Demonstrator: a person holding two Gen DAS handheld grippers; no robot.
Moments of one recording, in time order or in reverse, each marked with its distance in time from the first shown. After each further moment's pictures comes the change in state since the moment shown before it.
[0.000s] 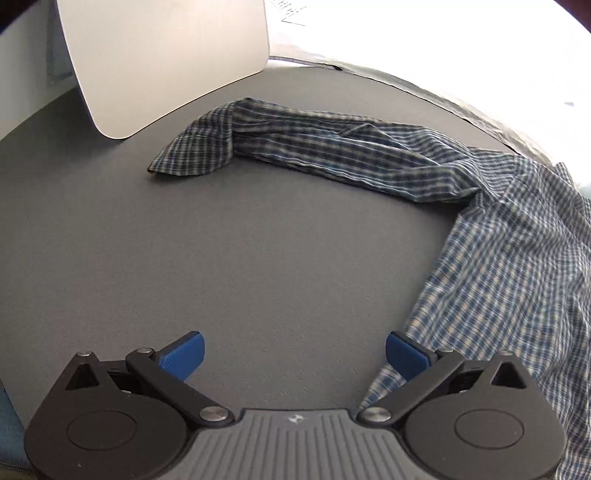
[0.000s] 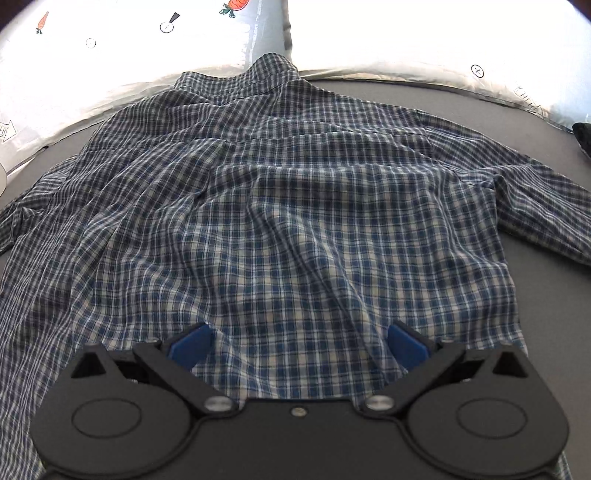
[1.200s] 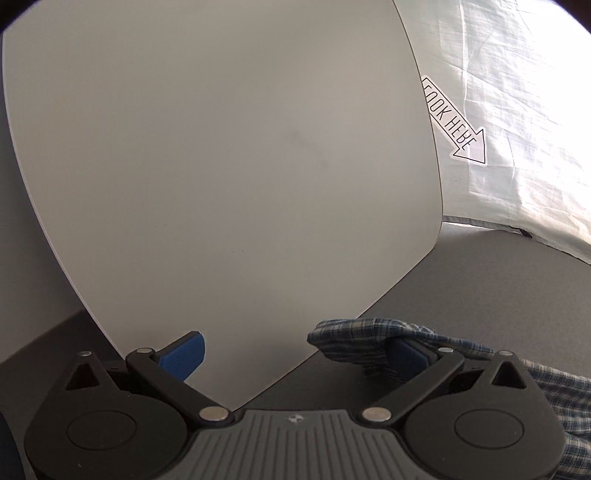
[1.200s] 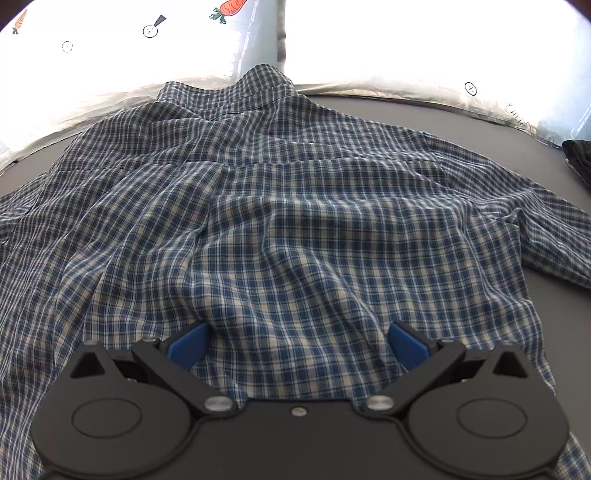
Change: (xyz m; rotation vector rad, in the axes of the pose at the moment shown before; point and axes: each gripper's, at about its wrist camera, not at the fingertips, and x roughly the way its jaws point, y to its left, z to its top) left arm 0.082 0.089 0.224 -0.077 -0.356 0.374; right arm 0.023 0.033 0.022 0.037 -0.044 -0.093
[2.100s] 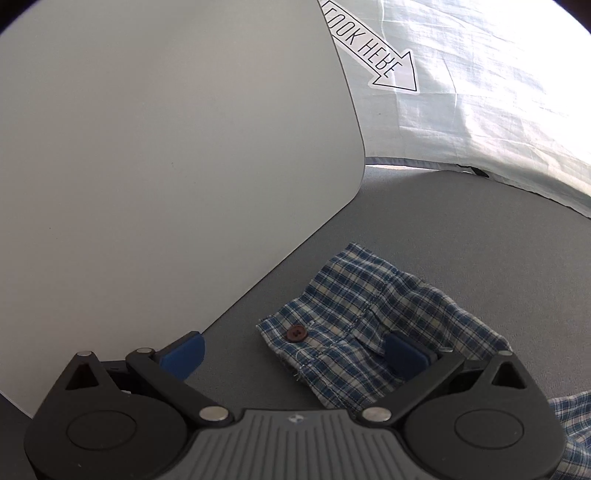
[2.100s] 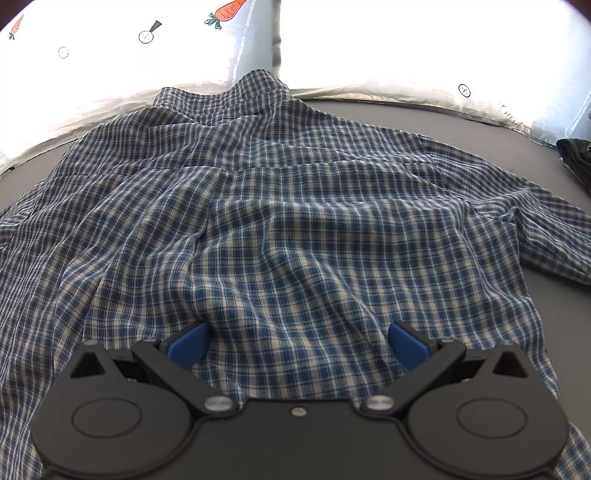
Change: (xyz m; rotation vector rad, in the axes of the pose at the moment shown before) left arm 0.068 -0.085 -0.014 0.100 0.120 -0.165; right arm -0.001 0.002 -0.002 0.019 -0.023 -0.013
